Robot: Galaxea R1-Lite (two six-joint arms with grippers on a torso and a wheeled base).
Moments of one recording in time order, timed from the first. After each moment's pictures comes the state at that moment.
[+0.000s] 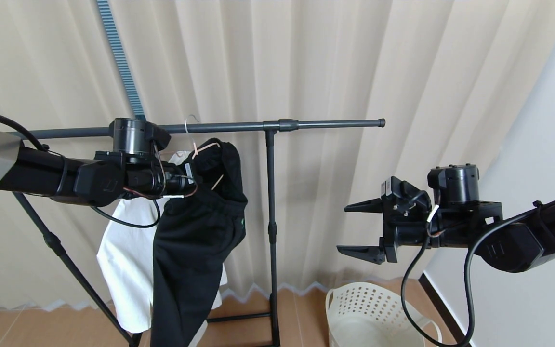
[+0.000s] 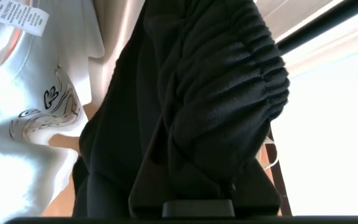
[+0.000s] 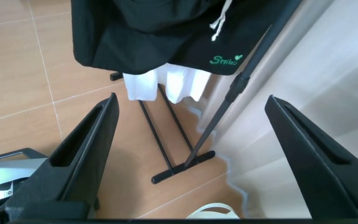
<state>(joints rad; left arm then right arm) -0.16 2.05 -1.34 -0.18 -0.16 -0.34 0.26 1.96 -0.88 -0.54 0.81 -0.53</state>
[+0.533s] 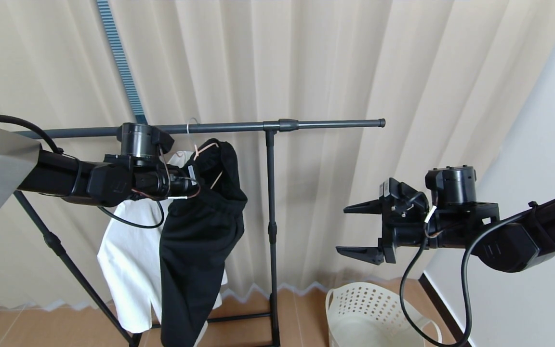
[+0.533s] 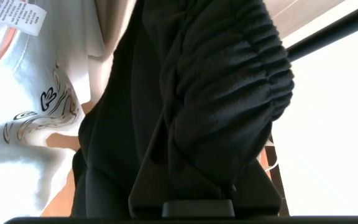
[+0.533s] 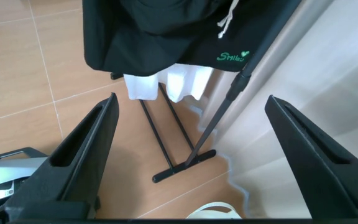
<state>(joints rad) -0.16 2.10 -1.37 -0.19 -0.16 -0.35 0.26 1.98 -0.88 -0.54 0.80 -0.53</state>
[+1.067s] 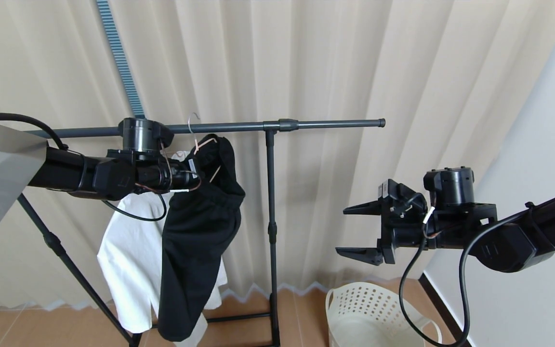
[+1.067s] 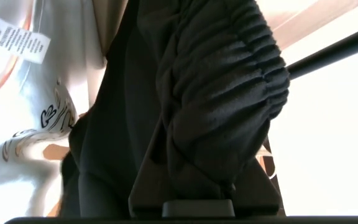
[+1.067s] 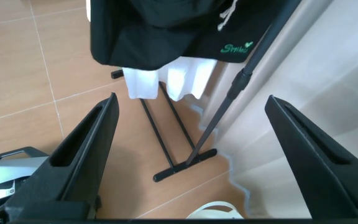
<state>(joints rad) -0.15 2.13 -1.45 -0.18 -0.16 -0.36 0.26 1.99 -0.88 -0.54 0.80 -0.53</state>
